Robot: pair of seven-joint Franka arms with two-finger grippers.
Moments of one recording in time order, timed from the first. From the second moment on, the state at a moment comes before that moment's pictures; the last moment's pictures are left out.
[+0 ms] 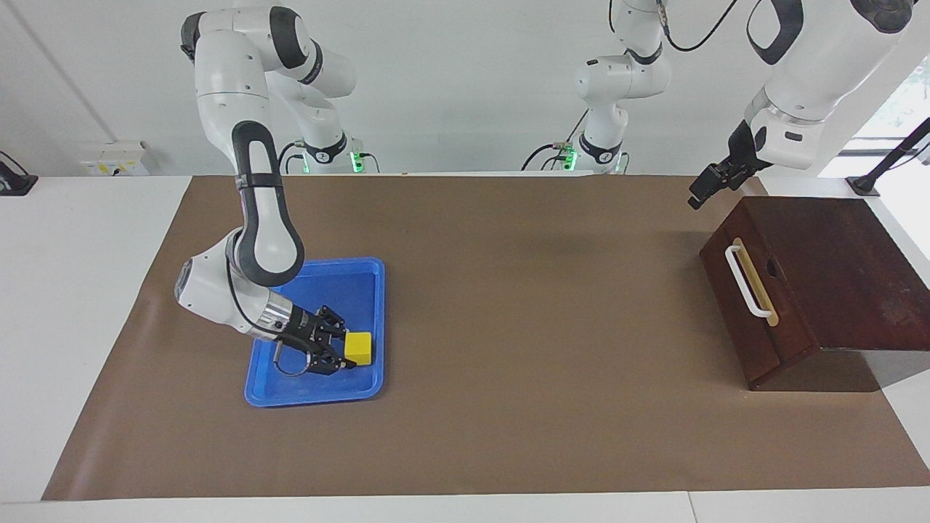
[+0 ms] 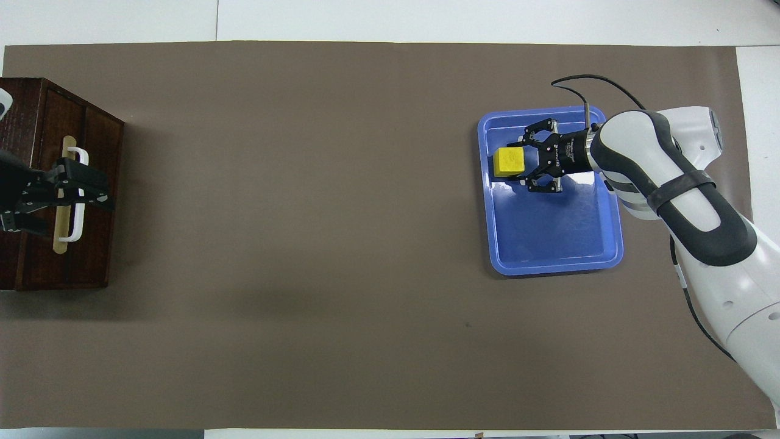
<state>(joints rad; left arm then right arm) 0.08 -0.01 -0.16 -1.61 -0.05 1.45 -0.28 -0.07 0.55 0.10 -1.77 0.86 2.21 0.93</state>
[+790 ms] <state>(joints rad) 0.08 -0.01 -0.18 -1.59 -0.05 1.44 -0.11 -0.07 0.46 0.09 -1.74 0.83 2.13 0.97</state>
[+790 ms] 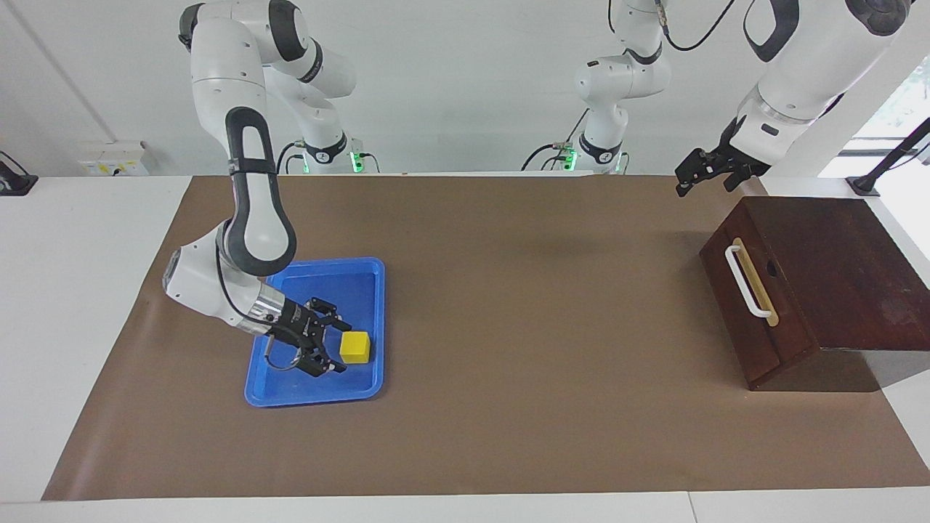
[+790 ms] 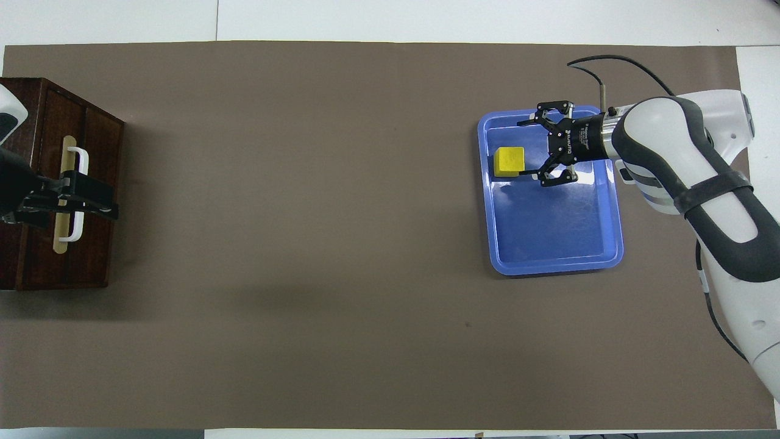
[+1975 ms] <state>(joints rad) 0.07 -0.01 -0.18 -1.60 0.00 1.51 -0.09 -0.11 0.06 0.08 -1.62 0.04 1.68 -0.01</state>
